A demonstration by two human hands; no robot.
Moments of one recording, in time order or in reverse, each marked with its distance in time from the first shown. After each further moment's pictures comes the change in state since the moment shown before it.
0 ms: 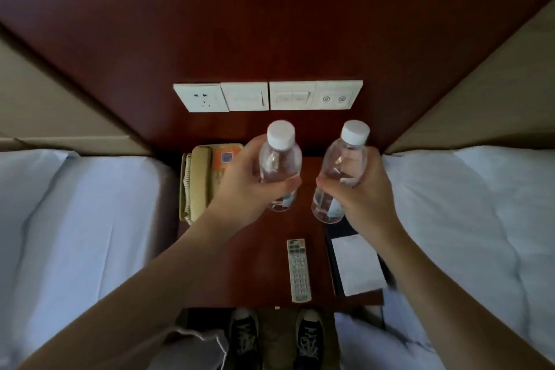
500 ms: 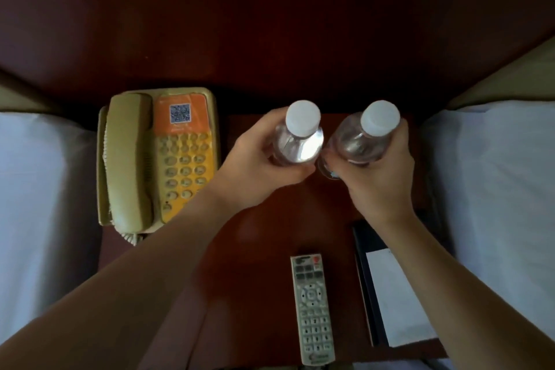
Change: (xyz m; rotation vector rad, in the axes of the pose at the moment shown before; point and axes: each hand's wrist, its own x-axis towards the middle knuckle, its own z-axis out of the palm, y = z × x) left_hand 0.099 -0.232 0.064 -0.037 -0.173 0.025; right_hand 0.094 0.204 0.078 -0.116 0.190 -0.138
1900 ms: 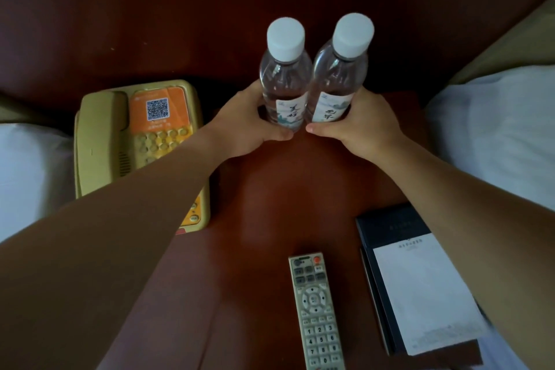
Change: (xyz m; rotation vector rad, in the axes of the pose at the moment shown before) left_hand 0.070 -0.031 -0.010 0.330 -0.120 -0.165; right_hand 0.069 0.032 0.013 -0.310 -0.379 0.010
